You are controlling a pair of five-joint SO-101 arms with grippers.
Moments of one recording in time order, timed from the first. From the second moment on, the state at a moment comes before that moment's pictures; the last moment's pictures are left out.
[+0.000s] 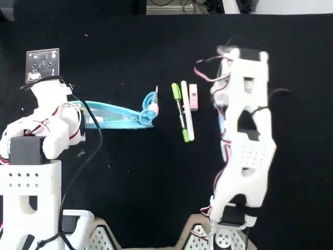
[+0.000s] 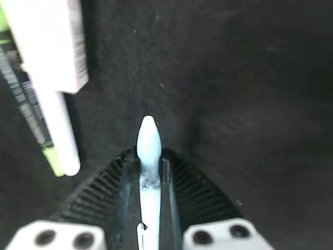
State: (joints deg) left arm -6.2 -40.6 27.9 76.2 2.7; right arm 8.5 37.0 -34.0 98.9 11.5
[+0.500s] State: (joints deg) left arm -6.2 -40.6 27.9 76.2 2.7; right arm -0.2 -22.0 5.8 90.7 9.8
